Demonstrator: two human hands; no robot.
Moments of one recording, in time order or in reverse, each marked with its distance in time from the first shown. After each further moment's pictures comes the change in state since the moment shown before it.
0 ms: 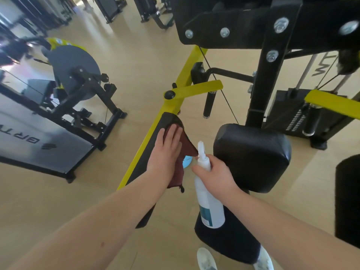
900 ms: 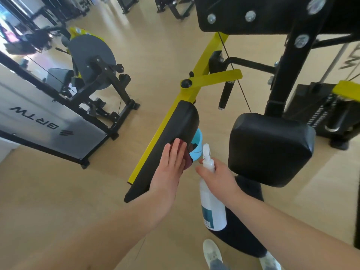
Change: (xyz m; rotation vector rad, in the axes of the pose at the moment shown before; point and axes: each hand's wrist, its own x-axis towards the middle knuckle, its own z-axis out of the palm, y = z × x) left_hand -0.081 0.022 0.019 0.083 -0.145 0.048; right_hand -0.014 0.022 0.041 -0.118 -0.028 0.043
